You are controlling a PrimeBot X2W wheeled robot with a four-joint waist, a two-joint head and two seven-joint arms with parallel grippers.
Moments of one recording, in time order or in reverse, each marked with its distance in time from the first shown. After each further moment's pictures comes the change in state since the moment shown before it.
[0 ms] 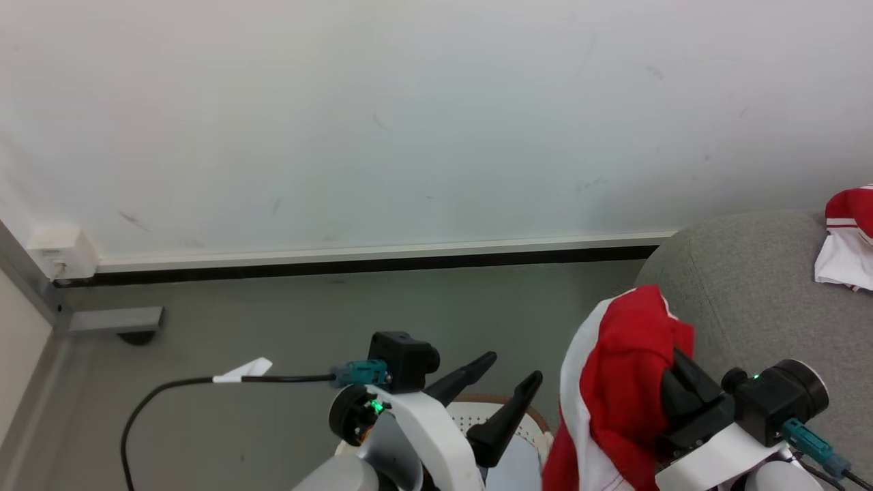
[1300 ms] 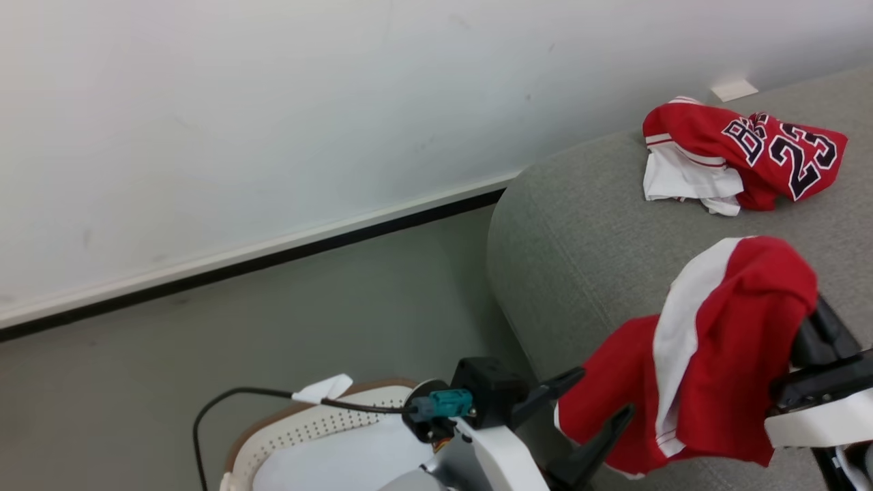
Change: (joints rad) left arm -0.052 -0.086 -0.143 0.025 0.107 -0.046 -0.094; right arm 0.035 -0.083 -0.271 -0.105 0.006 0.000 0.000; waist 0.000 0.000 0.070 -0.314
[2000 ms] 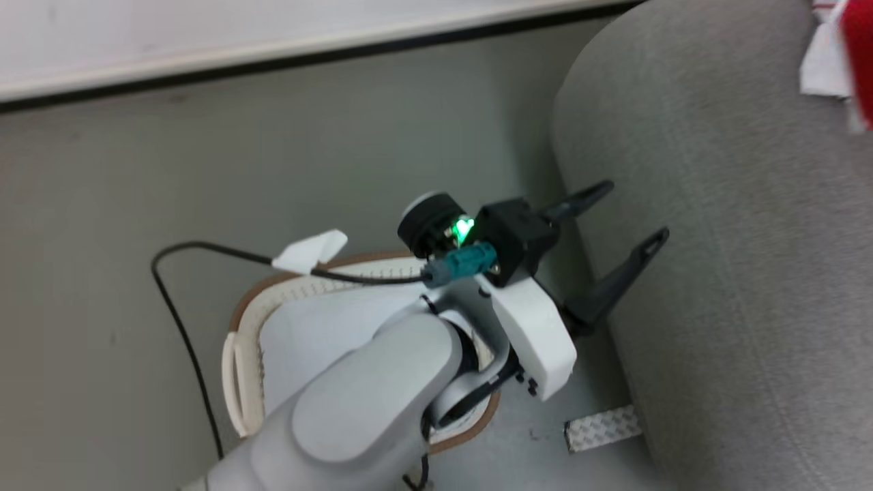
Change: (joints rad) left arm -0.379 -0.018 0.041 0.070 0.139 -0.046 -0.026; right arm -0.693 -0.085 -0.515 0.294 -0.033 0.000 0.070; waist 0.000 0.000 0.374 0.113
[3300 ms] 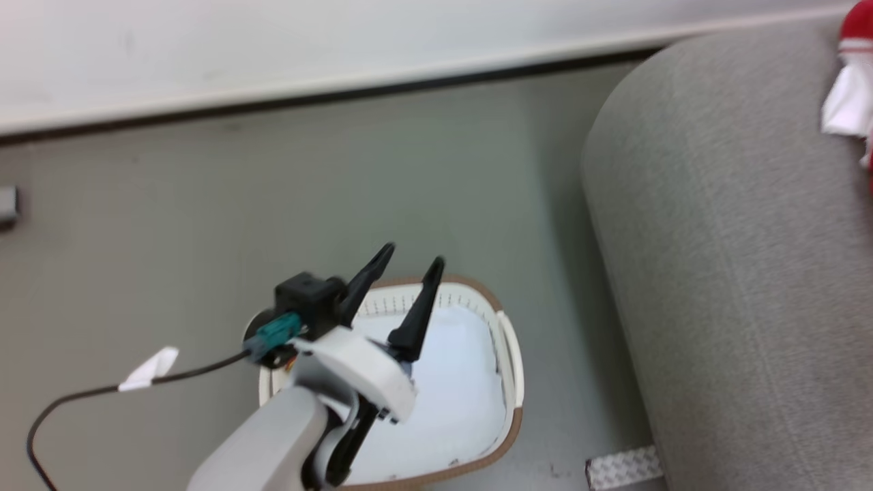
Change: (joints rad) left arm 0.284 0.155 0.173 0.097 -0.130 0.143 -0.211; right arm 0.426 0.274 -0.342 0.147 -0.347 0.000 -0.070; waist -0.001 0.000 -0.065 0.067
